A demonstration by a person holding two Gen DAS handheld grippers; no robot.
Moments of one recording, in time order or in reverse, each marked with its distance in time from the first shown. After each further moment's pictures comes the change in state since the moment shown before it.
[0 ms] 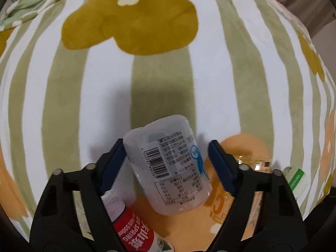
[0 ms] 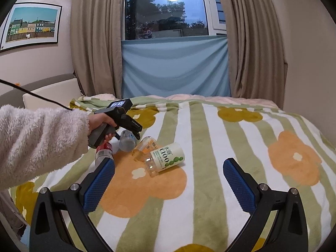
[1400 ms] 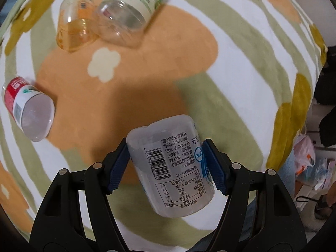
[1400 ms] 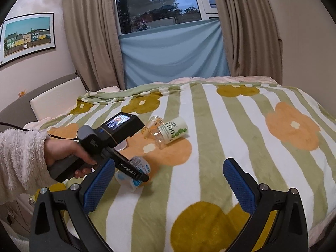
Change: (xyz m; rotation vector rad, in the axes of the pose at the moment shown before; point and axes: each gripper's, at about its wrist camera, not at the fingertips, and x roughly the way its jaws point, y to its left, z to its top) left arm -0.039 -0.124 -0.243 0.610 0.177 -0.065; right arm -0.048 -0.012 -0.034 0.111 0.086 0.045
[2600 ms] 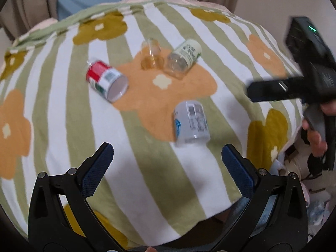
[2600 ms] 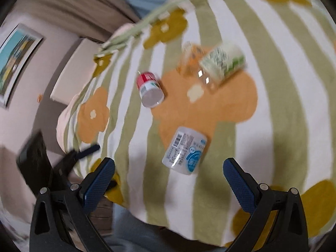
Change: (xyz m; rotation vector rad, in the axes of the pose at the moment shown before) left arm -0.123 0.015 -0.154 -0.247 -0.457 0.020; right arm 0.160 0.004 0.039 0.315 0.688 0.370
